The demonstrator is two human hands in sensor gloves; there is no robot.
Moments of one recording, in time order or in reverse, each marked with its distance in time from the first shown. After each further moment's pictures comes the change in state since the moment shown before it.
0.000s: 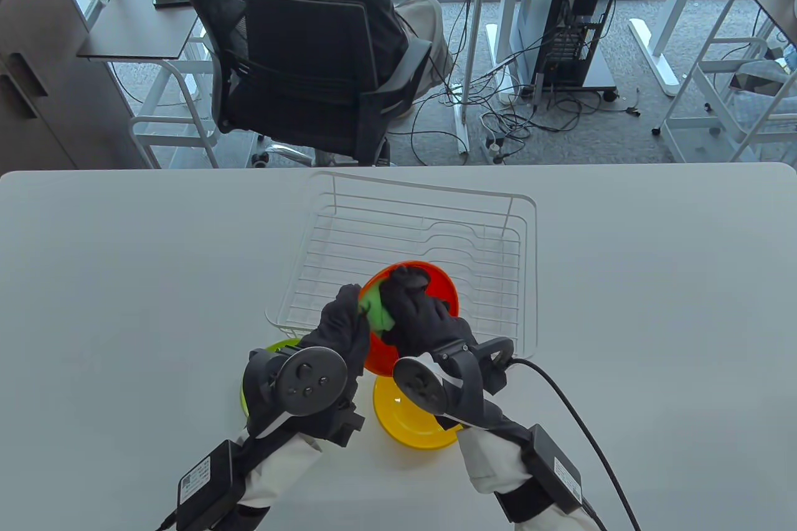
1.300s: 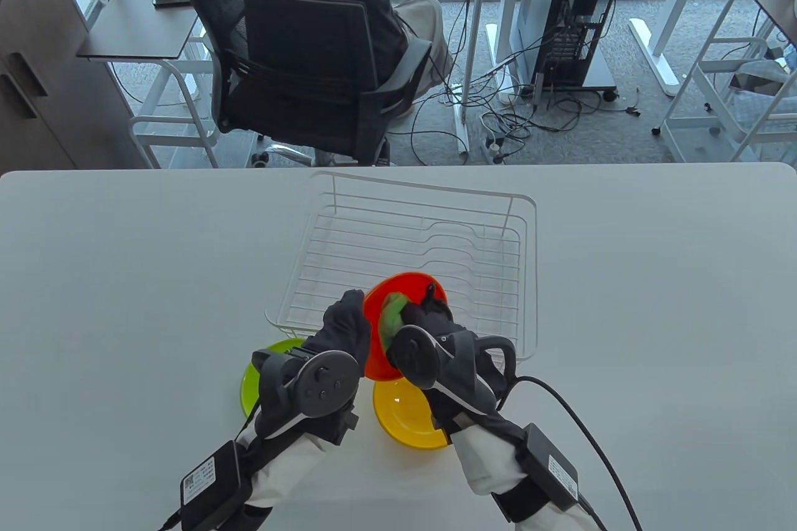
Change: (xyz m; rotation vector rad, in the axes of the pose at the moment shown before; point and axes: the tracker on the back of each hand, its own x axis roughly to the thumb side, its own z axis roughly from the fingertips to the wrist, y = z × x) left_hand -0.003 -0.011 0.000 -0.019 -0.004 -0.151; right_hand 0.000 0.019 -0.005 0.440 0.170 -0.190
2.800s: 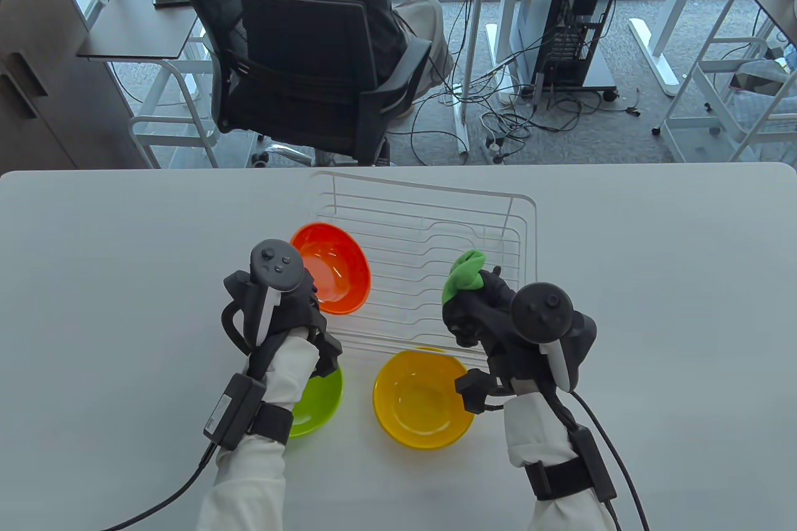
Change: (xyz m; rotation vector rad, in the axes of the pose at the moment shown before) left_hand -0.119 -0.051 -0.066 -0.175 0.779 0.108; right_hand -0.121 -0.007 -0.011 -0.147 0.381 -0.556
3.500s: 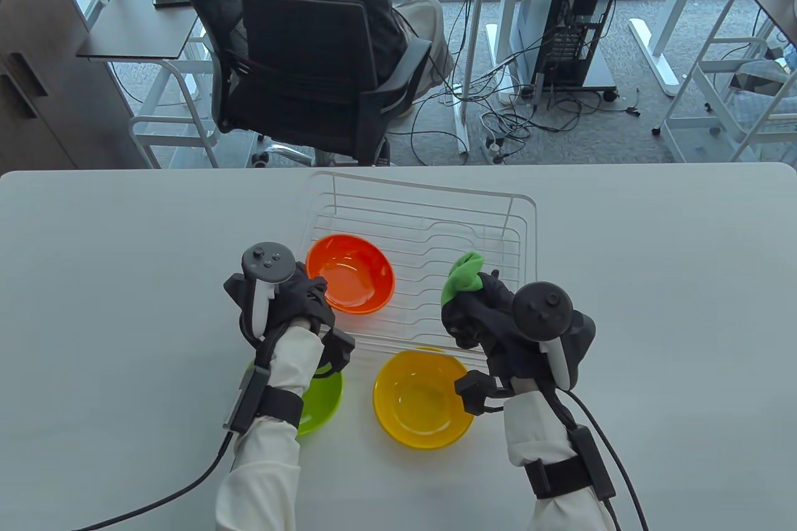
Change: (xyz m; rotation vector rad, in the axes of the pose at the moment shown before) left_hand -0.023 -0.042 -0.028 -0.263 0.101 0.254; right_hand -0.003 0.003 -0.002 0.035 0.021 -0.022
